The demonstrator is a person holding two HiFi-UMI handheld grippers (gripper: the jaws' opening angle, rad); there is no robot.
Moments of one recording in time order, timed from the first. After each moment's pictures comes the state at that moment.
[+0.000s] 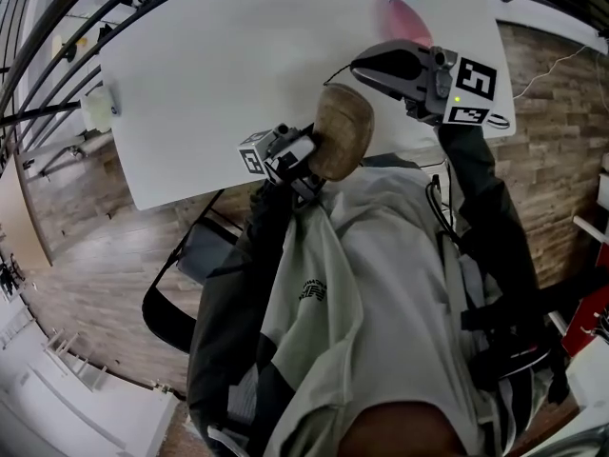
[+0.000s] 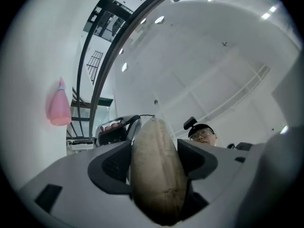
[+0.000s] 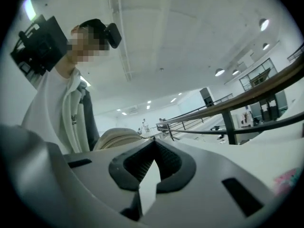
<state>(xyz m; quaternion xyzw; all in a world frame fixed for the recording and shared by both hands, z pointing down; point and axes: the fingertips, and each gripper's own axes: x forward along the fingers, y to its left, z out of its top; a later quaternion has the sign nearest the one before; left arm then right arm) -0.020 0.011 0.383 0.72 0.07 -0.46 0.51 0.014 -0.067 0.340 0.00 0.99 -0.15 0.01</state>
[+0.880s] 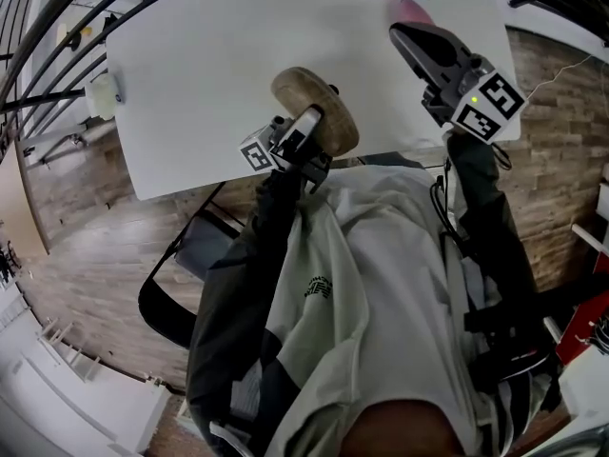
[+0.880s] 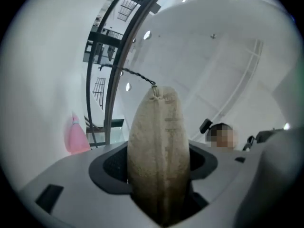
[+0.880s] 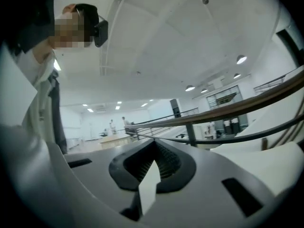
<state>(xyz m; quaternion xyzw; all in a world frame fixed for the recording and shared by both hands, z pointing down) -0.037 -0.019 0.408 0.74 -0.07 -0.47 0.48 0.055 -0.116 0.338 -0.21 0.97 -0.13 -0.01</state>
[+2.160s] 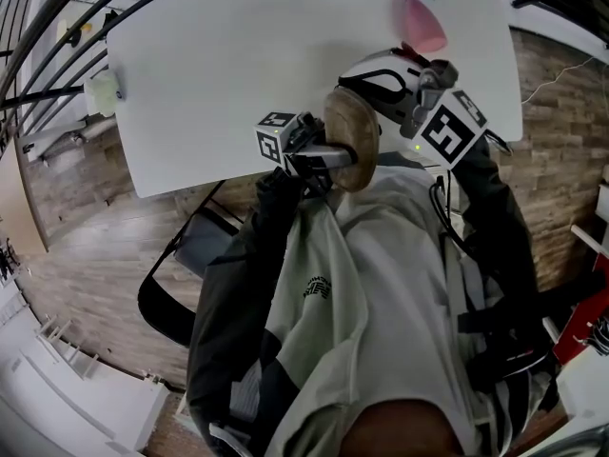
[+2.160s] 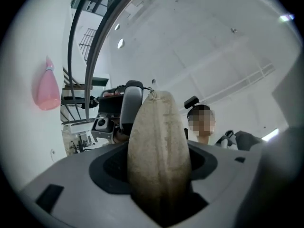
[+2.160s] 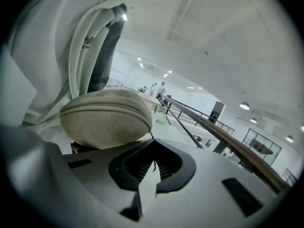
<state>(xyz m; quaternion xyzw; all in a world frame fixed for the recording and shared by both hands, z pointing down) 0.020 0.040 0.365 0.77 0.18 -0.37 0.49 -0.026 -0.030 0.370 0.00 0.96 0.20 -0.22</state>
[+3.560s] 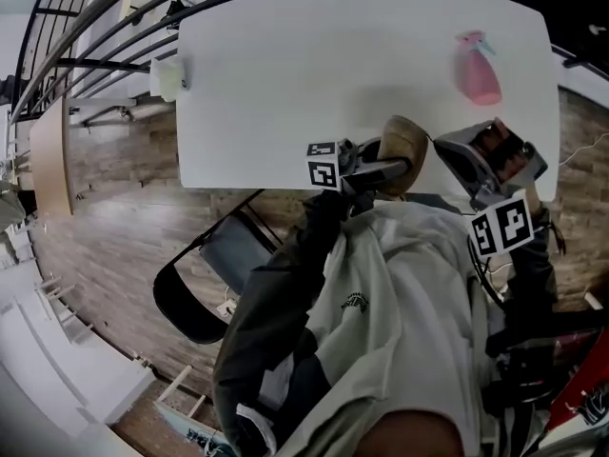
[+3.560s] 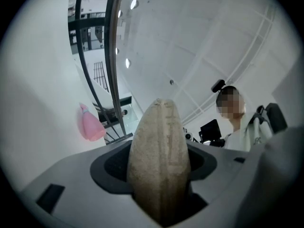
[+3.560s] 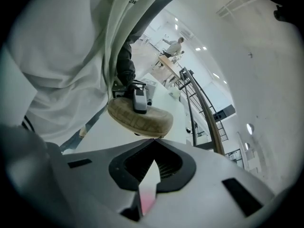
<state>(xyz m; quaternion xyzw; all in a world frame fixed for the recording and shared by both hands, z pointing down) -0.003 0.006 0.432 0.84 -0.06 -0.29 0.46 0.024 -0.002 0.385 0.02 0.81 0.42 -0.42</state>
